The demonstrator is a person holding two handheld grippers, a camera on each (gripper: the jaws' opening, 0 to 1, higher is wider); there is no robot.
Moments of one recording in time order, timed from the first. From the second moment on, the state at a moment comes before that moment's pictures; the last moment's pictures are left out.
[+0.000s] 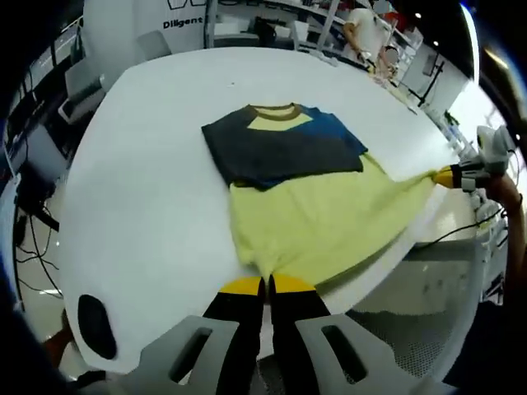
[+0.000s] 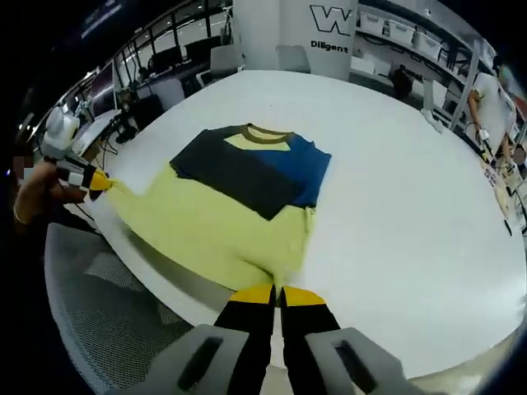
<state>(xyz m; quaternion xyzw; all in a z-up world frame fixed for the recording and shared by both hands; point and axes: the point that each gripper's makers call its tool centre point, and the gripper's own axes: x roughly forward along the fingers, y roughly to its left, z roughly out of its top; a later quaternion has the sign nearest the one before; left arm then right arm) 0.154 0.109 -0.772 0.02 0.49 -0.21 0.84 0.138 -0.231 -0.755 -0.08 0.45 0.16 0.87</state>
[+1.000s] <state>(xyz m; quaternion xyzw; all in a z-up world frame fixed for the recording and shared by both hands) 0.275 0.105 -0.721 0.03 0.40 -0.20 0.89 0.251 -0.233 -0.718 -0.09 0.37 0.13 0.92</state>
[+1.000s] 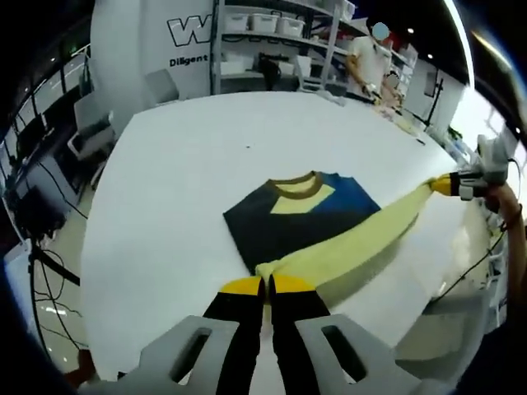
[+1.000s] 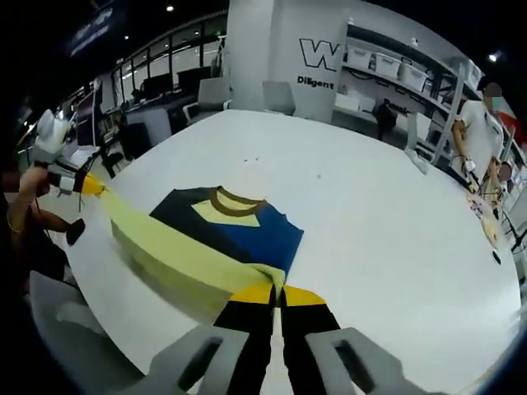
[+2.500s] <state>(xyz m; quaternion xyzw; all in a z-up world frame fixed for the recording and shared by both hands) 0.421 0.099 -0.778 0.02 0.38 -0.17 0.91 0.392 -0.248 -0.771 -0.06 0.40 0.11 0.91</state>
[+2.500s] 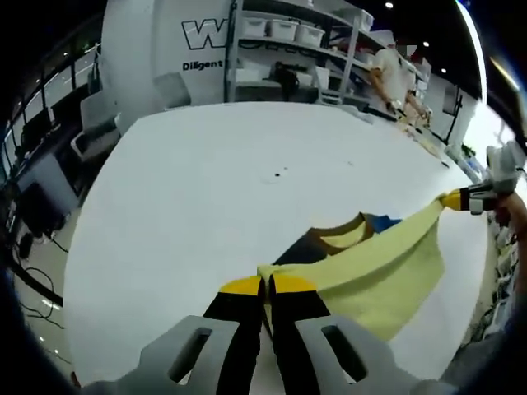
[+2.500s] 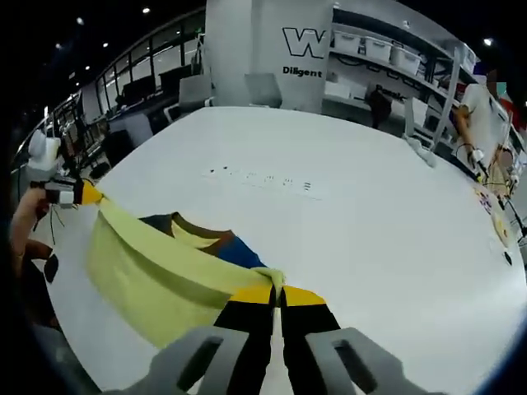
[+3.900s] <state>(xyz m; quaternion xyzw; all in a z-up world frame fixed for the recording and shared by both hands) 0.444 0.089 -0.842 0.05 0.37 -0.21 0.90 0.412 -0.230 -0.840 0.00 0.39 0.14 0.91</state>
